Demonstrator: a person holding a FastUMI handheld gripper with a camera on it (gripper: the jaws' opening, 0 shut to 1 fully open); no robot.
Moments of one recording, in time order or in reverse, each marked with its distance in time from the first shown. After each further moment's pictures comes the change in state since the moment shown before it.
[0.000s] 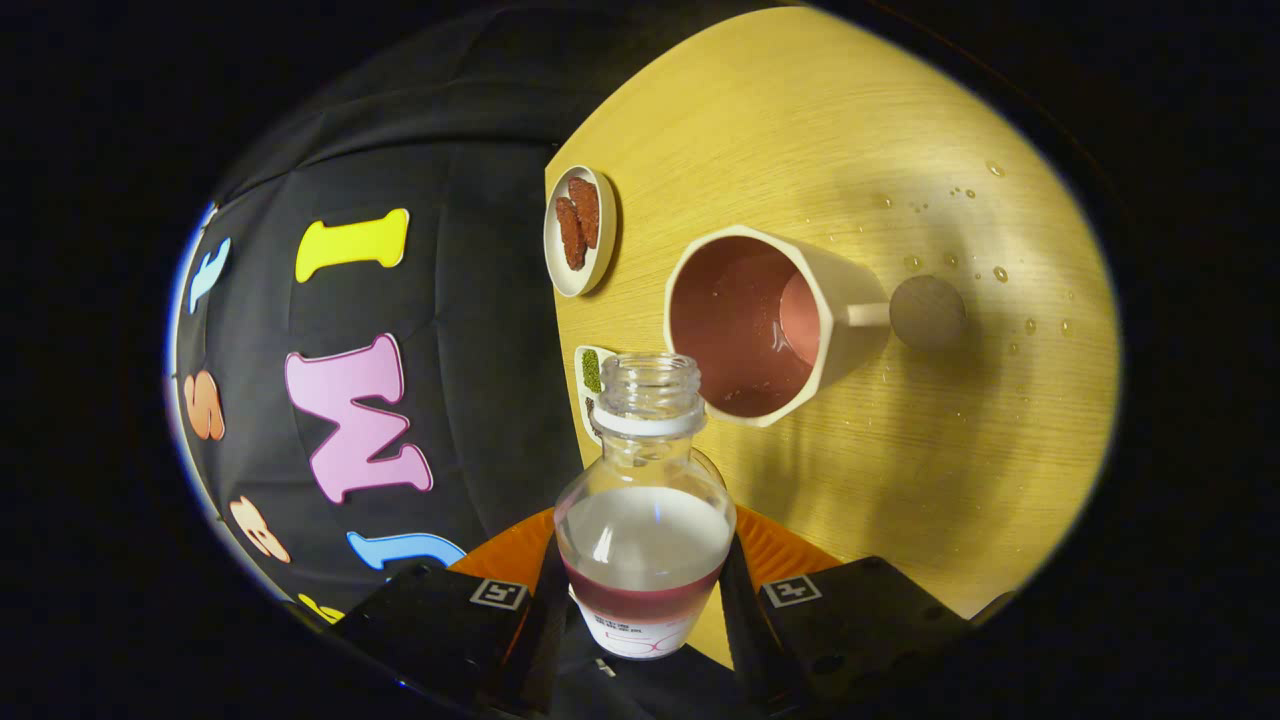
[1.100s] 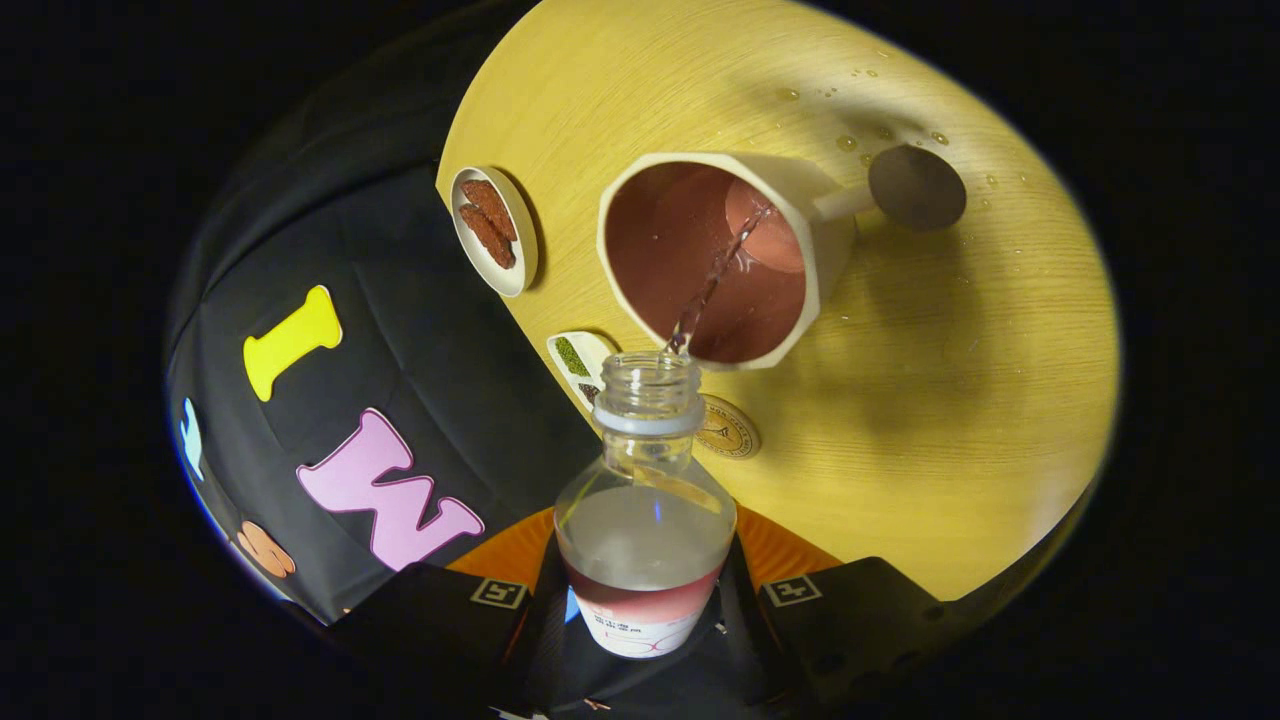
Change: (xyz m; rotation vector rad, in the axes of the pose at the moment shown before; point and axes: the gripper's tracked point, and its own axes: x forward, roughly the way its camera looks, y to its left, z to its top) arm 0.005 0.022 -0.012 0.370 0.155 -0.059
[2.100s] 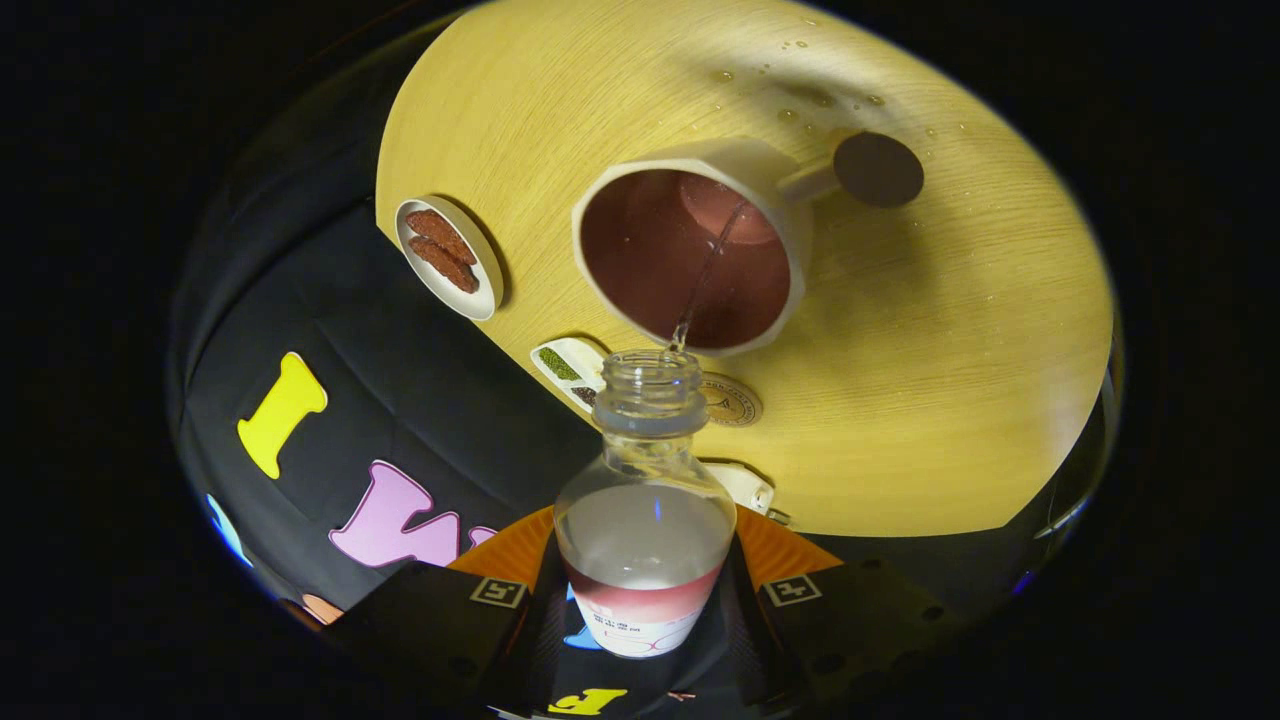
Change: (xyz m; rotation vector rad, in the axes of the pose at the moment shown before) arm -0.009 0.018 0.002 0.235 0.037 -0.068
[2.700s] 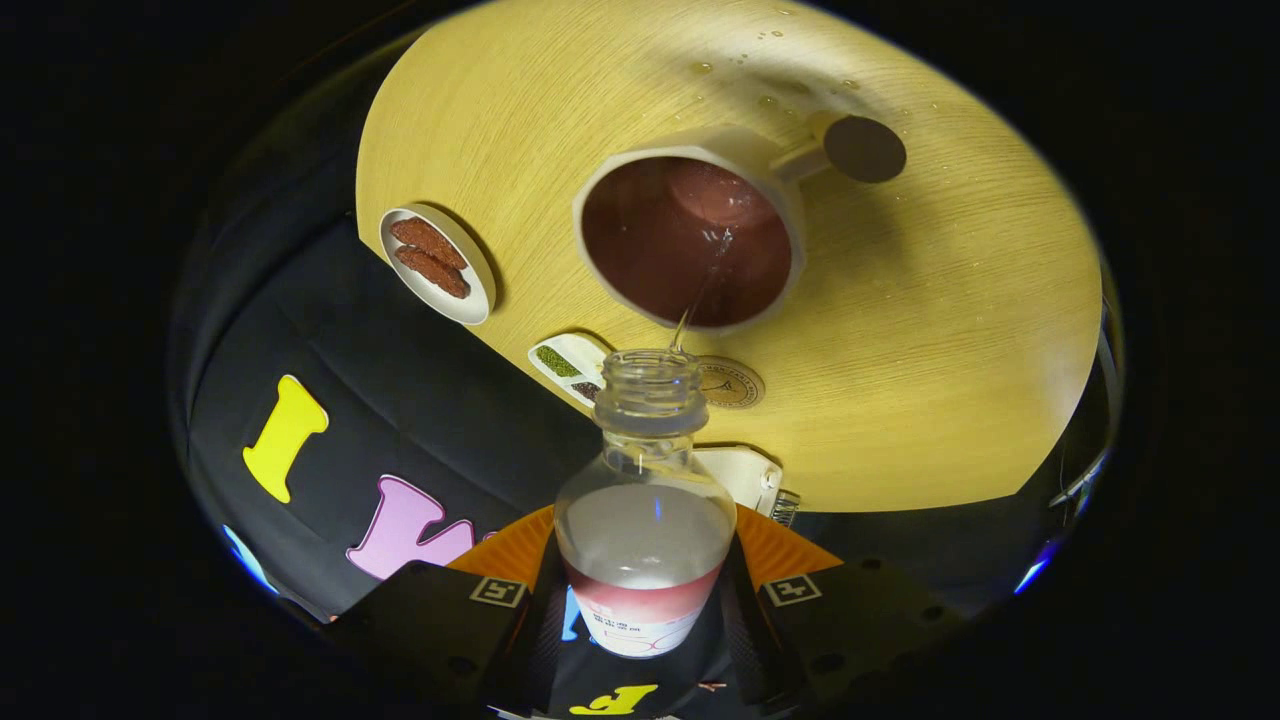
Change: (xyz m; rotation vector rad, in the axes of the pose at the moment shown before) arm -0.006 0.010 -0.008 0.075 0.033 -0.024
